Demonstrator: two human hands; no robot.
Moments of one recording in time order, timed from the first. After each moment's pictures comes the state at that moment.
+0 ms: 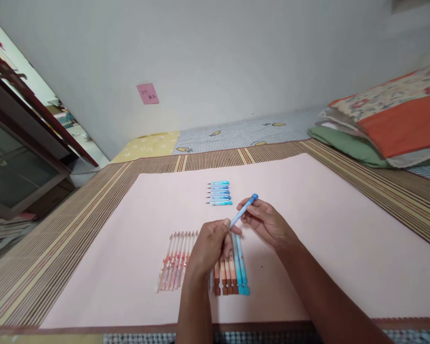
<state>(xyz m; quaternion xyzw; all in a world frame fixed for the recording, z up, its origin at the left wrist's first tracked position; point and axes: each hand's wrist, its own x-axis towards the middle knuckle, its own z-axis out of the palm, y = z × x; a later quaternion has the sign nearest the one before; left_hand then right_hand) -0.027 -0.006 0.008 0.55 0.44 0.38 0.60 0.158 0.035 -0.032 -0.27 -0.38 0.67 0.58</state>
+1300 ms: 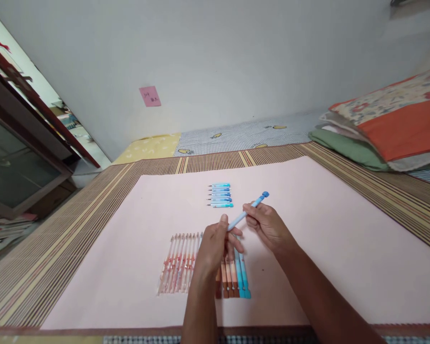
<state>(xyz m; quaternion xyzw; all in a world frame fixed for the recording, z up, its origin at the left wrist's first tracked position) -0.015 0.000 -0.007 0.49 0.47 0.39 0.62 0.146 0.033 -0.023 -0.36 -0.36 0.62 0.60</state>
